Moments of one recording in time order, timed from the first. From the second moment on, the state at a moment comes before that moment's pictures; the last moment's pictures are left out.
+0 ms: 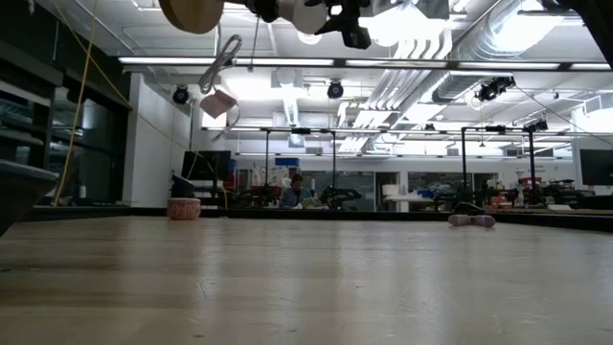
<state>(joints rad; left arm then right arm) 0.04 0.96 1.20 -0.18 -1.04 0.34 -0.36 1.89 2.19 -1.13 -0.54 0.38</state>
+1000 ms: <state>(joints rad) 0.04 0.94 1.20 -0.07 -0.99 0.29 -0.37 1.89 2.19 -1.09 -0.73 0.50</state>
